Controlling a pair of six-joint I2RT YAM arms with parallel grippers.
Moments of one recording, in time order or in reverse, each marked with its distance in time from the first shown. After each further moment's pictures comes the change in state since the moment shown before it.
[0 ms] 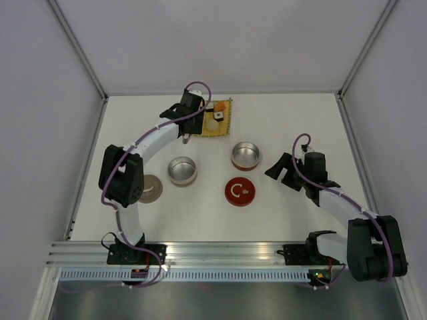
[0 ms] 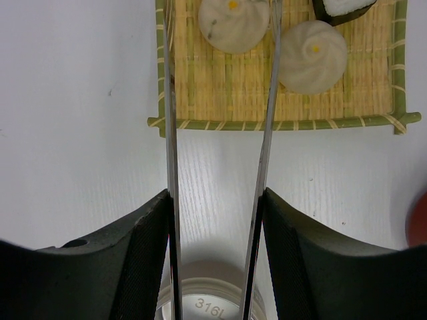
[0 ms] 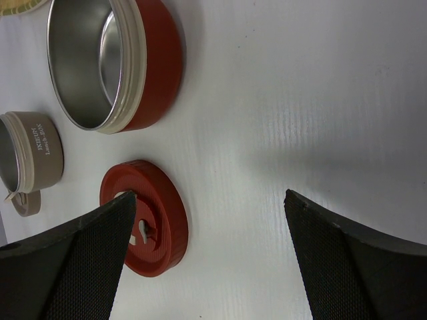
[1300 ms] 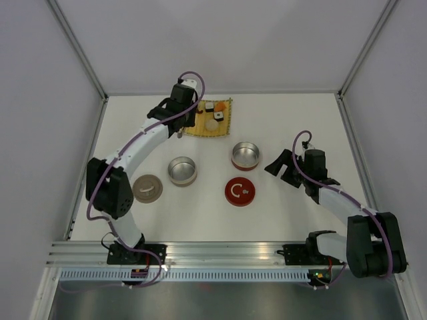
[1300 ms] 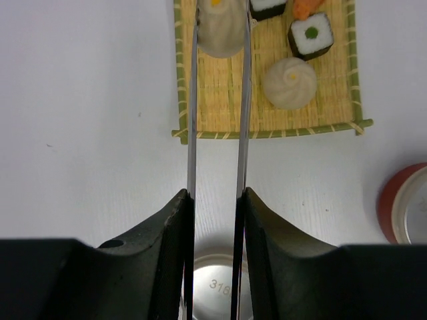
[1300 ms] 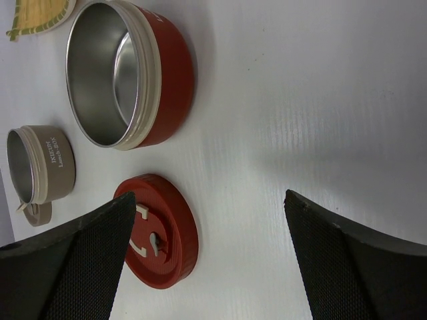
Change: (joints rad) left arm 0.000 -0.101 0.026 -0.032 0.006 0.056; right arm 0.000 0.036 0.031 0.031 0.002 0.018
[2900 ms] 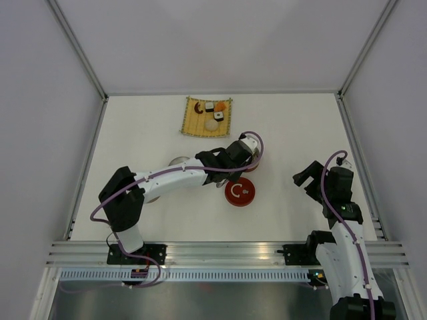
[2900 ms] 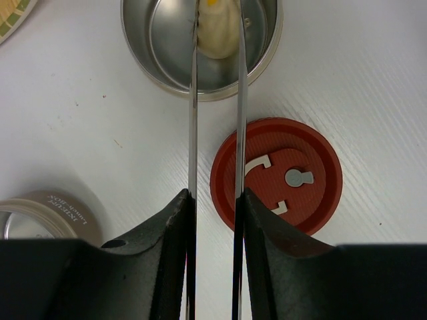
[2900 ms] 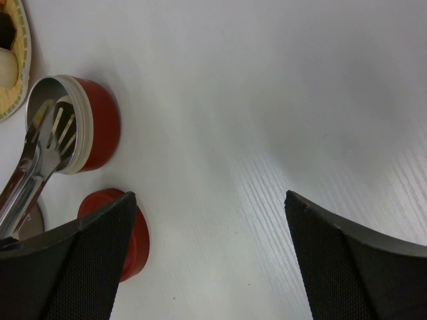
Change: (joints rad) left arm -0.541 -0.075 -0.266 0.048 -0.009 -0.077; right arm -0.212 -0.603 -0.027 -0.555 0.209 -0.017
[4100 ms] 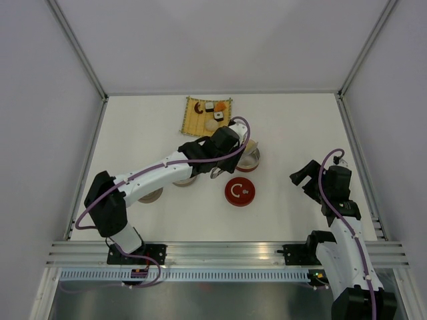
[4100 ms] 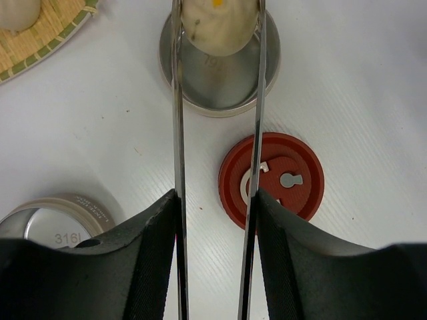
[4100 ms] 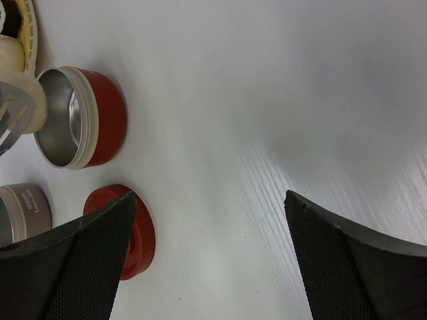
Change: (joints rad) left arm 0.084 -0.103 0.034 -0.029 0.097 0.000; right arm 0.000 0.064 -0.027 0.084 -0.058 0.012
